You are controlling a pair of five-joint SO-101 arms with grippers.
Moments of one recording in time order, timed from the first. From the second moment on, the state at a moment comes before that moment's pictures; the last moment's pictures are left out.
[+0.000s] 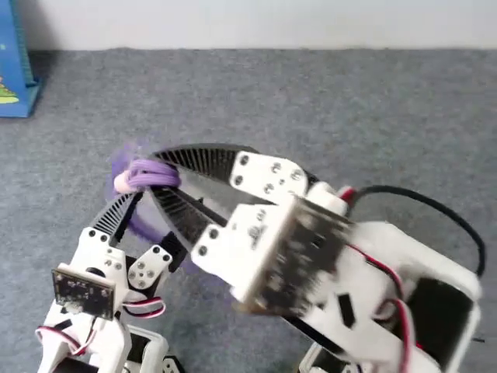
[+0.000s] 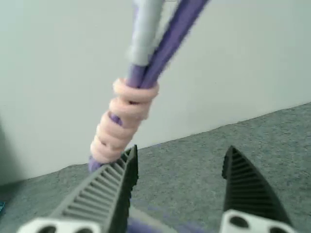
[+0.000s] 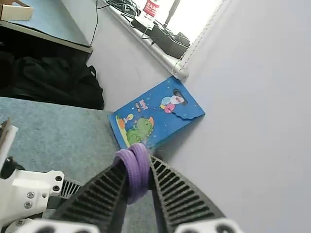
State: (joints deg) left arm 10.1 -103.9 62.4 56.1 -3.2; right arm -57.1 -32.3 -33.0 75.5 25.1
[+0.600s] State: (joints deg) left arm 24.4 -103.9 54.3 70.6 -3.2; right arm -47.8 -31.5 -33.1 69.7 25.5
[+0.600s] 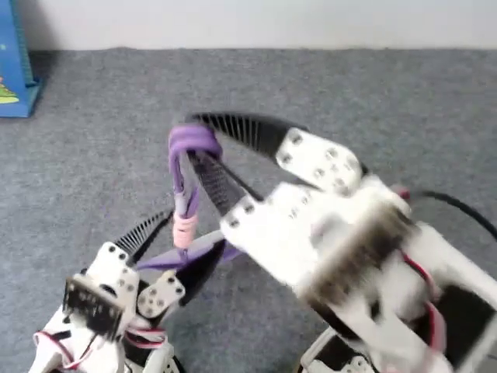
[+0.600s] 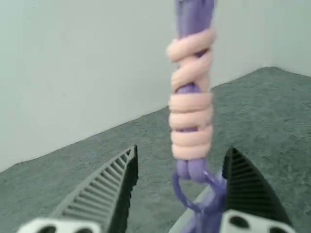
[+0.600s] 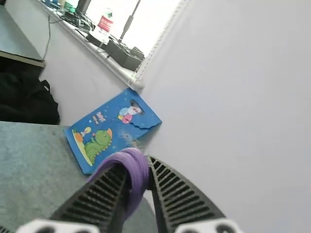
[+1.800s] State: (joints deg) left arm 24.8 -103.9 40.9 89.3 -6.8; right arm -37.3 -22.8 -33.0 61.3 25.5
